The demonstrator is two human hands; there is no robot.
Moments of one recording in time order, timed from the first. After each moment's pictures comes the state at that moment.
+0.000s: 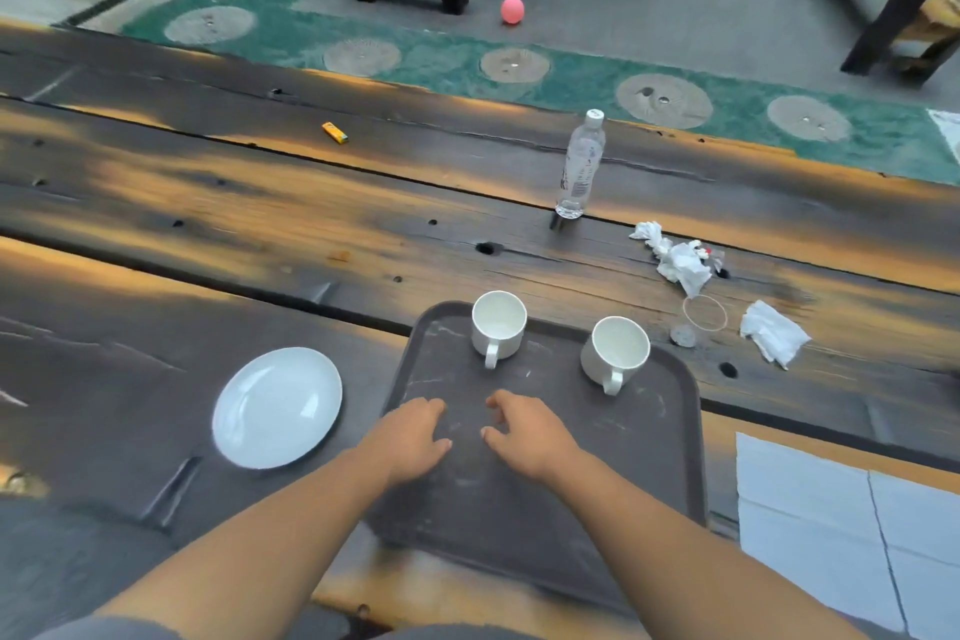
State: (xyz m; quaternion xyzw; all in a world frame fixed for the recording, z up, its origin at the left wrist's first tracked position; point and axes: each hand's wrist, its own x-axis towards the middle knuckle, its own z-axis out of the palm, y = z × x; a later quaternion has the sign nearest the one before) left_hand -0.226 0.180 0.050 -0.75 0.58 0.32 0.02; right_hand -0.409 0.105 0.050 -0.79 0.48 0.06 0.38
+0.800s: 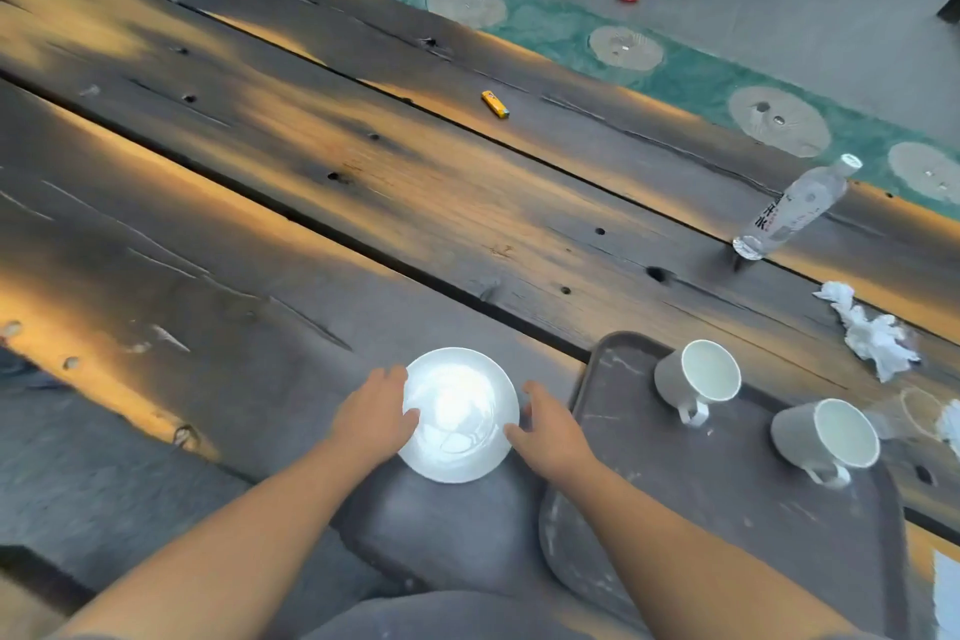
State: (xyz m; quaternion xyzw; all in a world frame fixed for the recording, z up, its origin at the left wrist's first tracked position) left_hand 0.036 0.267 0.029 -0.85 0.42 0.33 -0.05; right_hand -0.175 0.150 0.021 -0.77 0.51 0.09 0.37
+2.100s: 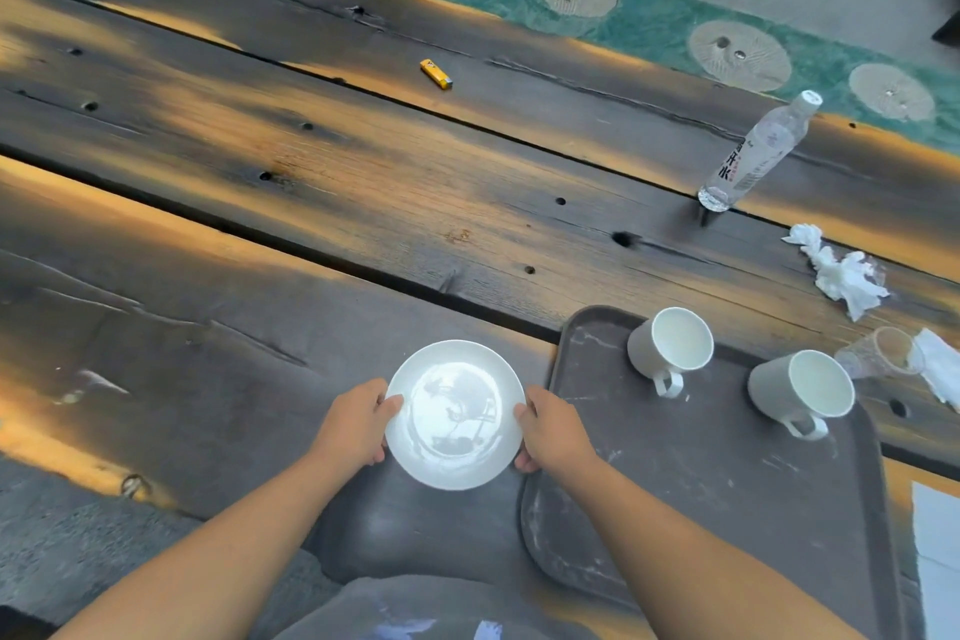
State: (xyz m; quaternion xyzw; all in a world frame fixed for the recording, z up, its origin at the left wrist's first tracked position) left_hand 0.031 0.242 0.015 -0.83 0.33 0.42 -0.17; right_hand -0.200 0.137 0.016 -0.64 0.60 0.06 0.48
